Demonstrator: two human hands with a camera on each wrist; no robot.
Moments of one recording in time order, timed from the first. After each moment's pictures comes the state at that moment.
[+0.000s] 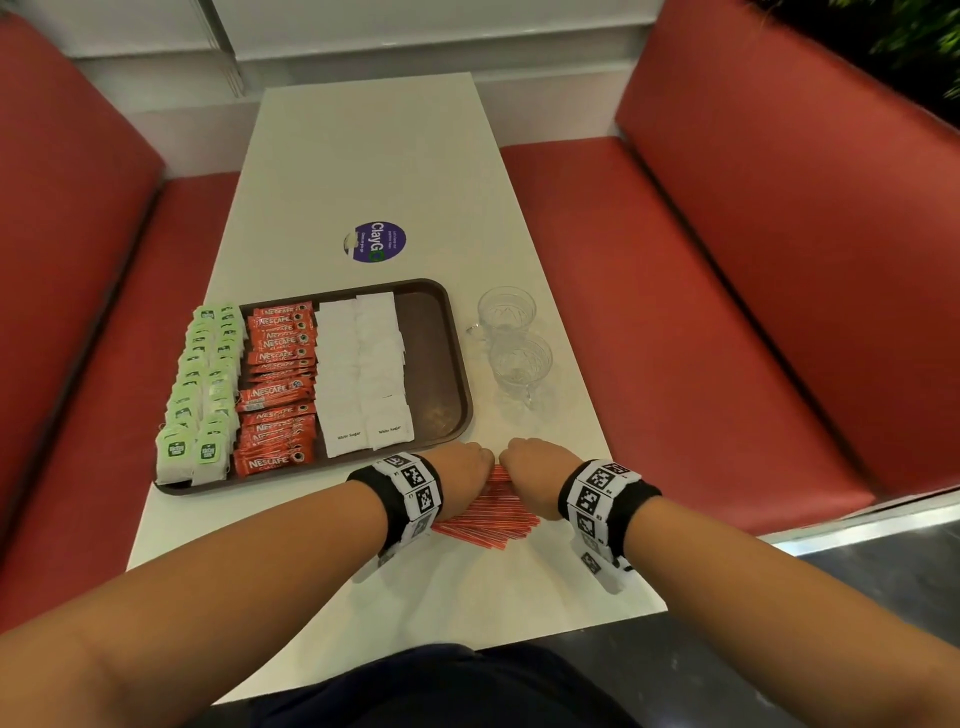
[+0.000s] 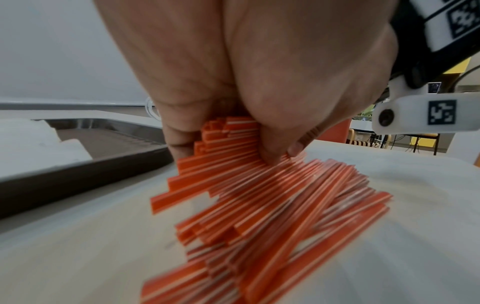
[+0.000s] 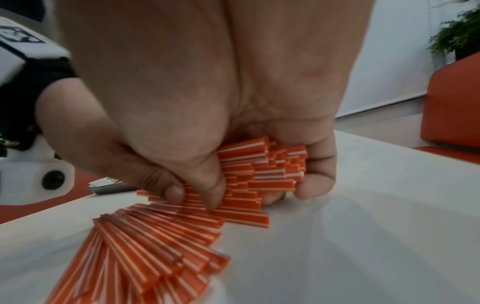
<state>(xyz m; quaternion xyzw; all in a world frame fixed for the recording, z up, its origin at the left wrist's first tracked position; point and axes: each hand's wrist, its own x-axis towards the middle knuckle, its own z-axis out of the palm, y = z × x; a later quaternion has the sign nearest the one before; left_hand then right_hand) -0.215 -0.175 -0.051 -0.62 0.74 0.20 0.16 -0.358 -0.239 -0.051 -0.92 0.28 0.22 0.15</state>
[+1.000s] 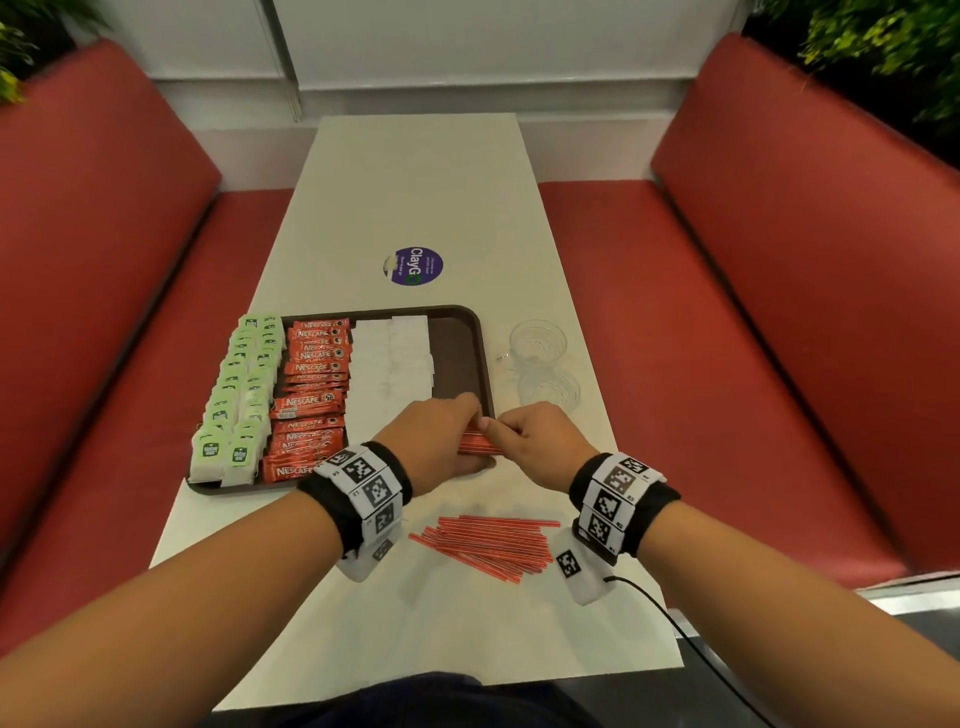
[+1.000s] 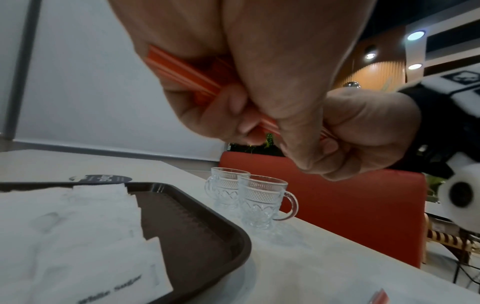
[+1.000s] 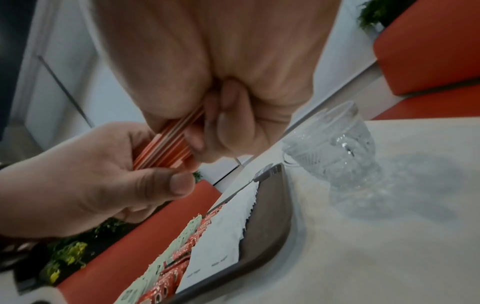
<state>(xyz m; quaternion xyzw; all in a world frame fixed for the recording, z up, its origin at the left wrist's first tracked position) -0.166 -0.164 0.027 -0.74 0.65 0.14 -0.08 -0.321 -0.259 0.009 -0.84 0.31 -0.10 0.44</state>
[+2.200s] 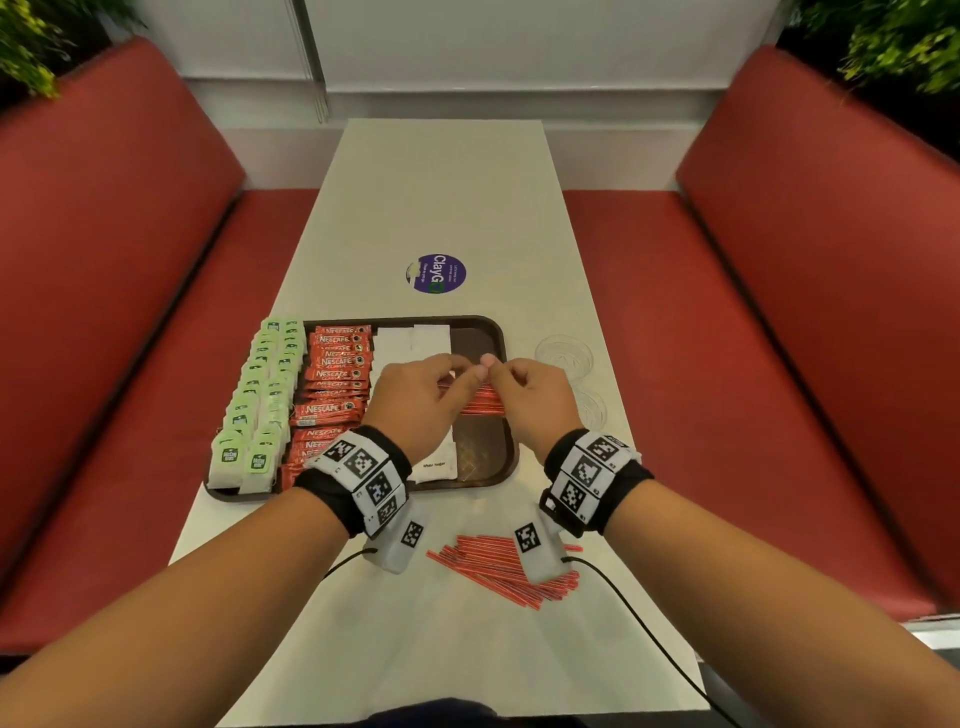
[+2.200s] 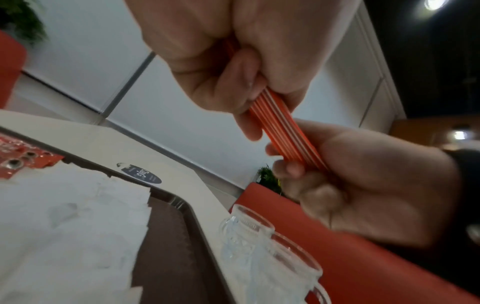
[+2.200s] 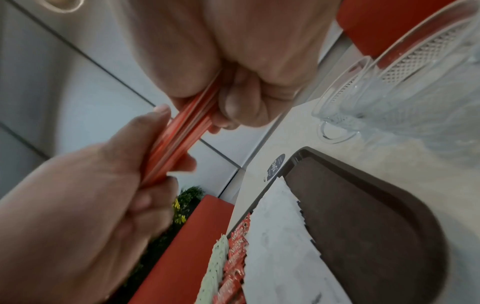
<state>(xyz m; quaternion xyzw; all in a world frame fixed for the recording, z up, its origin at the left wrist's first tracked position) -0.124 -0.175 0.038 -0.76 0.51 0.09 -0.39 -0.254 -0.270 0.029 -0.71 0.41 -0.27 0.50</state>
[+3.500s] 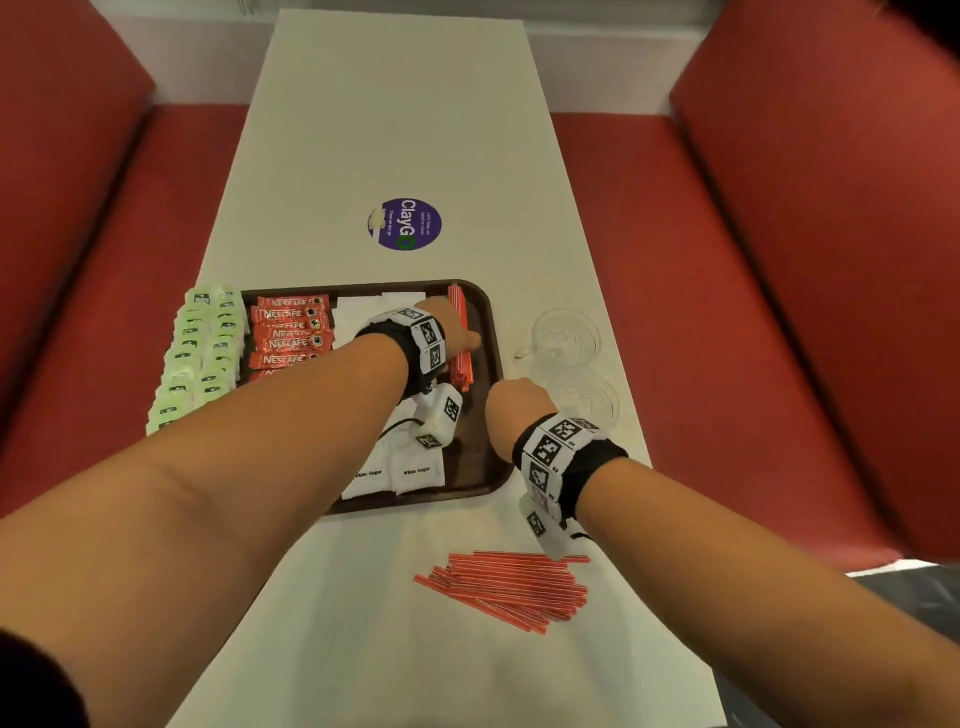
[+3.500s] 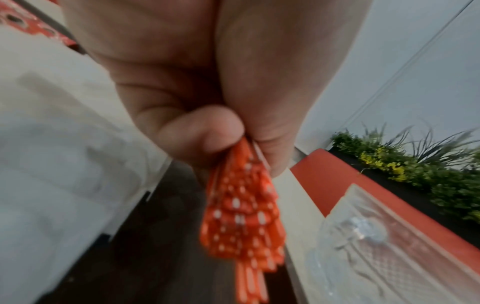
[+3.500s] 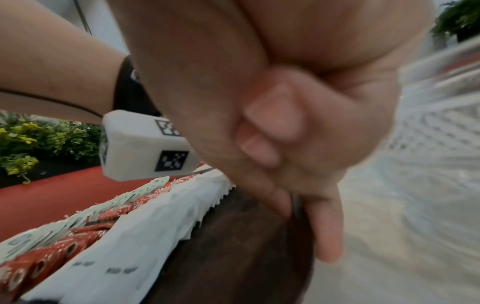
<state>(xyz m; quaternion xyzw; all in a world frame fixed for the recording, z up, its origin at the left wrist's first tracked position) -0.059 -0.337 -0.031 -0.84 0.44 0.31 -0.06 -0.213 -0.302 -0.006 -0.87 0.40 0.23 0.15</state>
